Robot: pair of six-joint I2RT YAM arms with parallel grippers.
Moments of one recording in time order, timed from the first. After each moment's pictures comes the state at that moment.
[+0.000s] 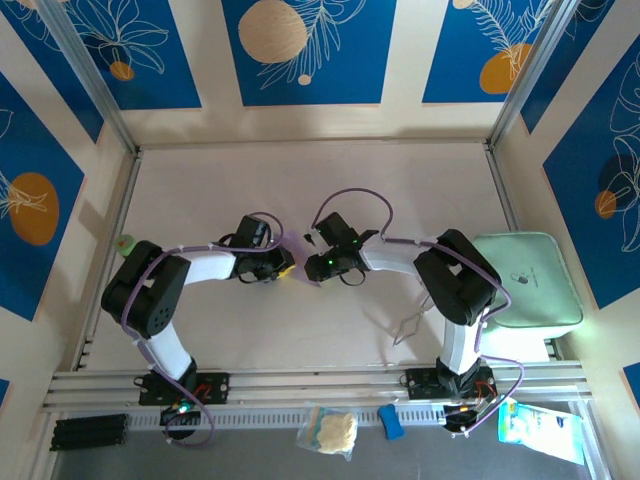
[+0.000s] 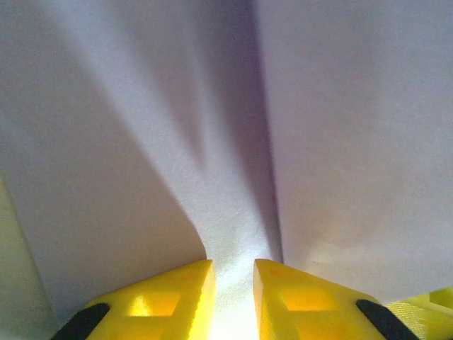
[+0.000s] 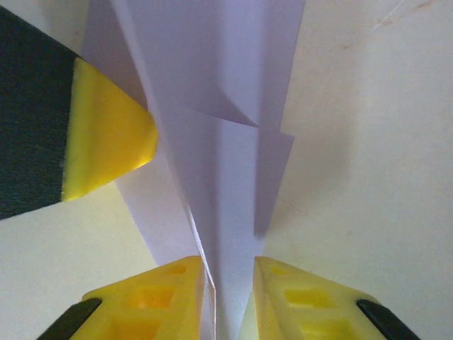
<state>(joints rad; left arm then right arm) -0.48 1.72 0.78 -0.02 0.41 -1.00 0.73 1.84 1.05 -0.26 -0.24 0.30</state>
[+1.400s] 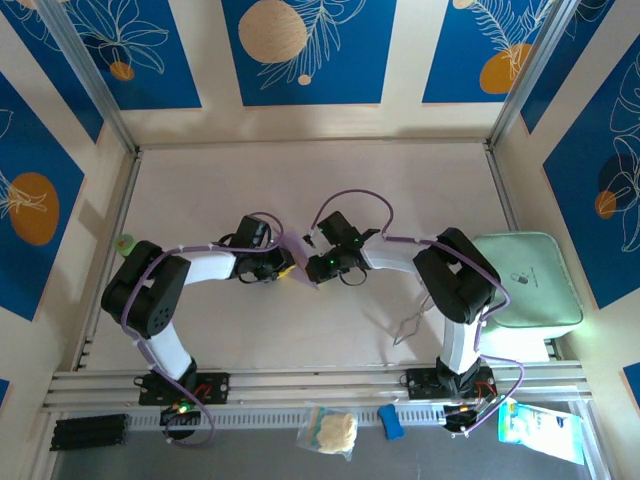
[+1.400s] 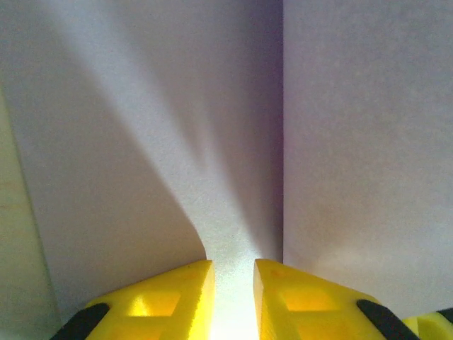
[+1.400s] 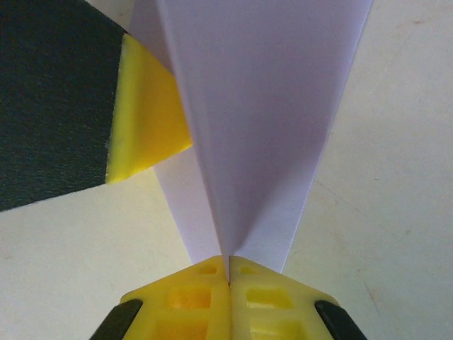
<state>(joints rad) -0.48 1.72 0.78 -0.02 0.41 -1.00 0.70 1.85 1.05 -0.26 -0.39 0.29</state>
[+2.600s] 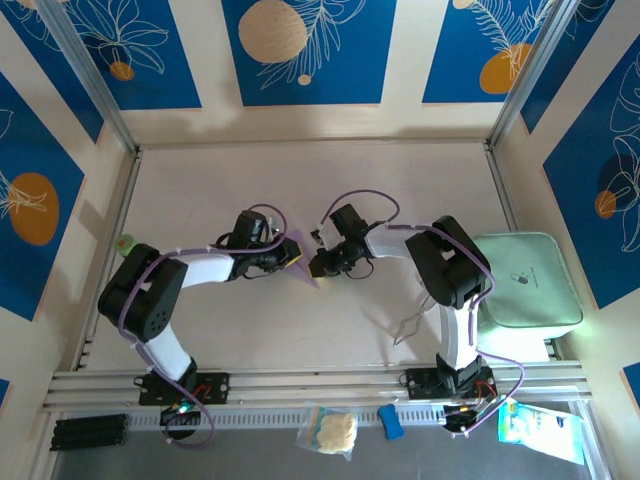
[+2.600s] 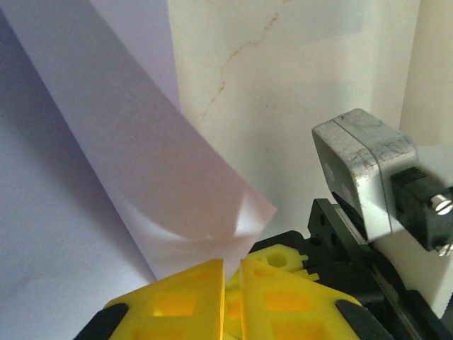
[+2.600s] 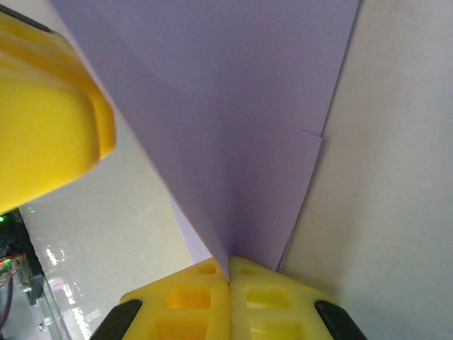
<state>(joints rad) -0.48 1.70 0.76 0.21 0.51 -0.97 0.58 1.97 1.09 -0.26 -0.68 0.32</state>
